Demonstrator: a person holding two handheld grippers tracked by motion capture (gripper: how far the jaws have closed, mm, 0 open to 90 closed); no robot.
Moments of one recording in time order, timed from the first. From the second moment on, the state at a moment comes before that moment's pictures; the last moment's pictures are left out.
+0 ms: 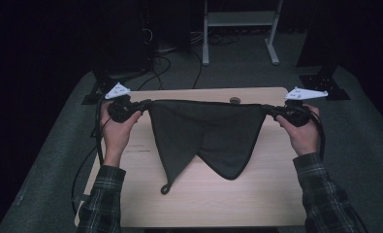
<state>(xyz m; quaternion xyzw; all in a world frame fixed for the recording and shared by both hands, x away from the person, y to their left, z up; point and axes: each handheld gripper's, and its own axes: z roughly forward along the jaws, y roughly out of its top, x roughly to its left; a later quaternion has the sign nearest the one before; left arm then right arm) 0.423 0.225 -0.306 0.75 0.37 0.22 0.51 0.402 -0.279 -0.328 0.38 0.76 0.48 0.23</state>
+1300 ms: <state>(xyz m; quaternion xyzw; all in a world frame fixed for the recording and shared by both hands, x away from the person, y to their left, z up) 0.422 0.218 -0.333 0.75 0.37 0.19 0.51 0.418 -0.287 -0.338 0.41 0.74 0.49 0.22</state>
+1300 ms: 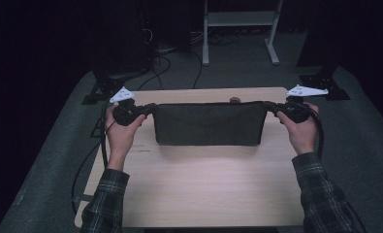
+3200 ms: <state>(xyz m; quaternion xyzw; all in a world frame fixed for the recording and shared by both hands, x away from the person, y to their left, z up) 0.278 0.240 -0.428 0.82 0.36 0.05 0.45 0.284 -0.289 -0.426 0.36 0.83 0.40 0.13</state>
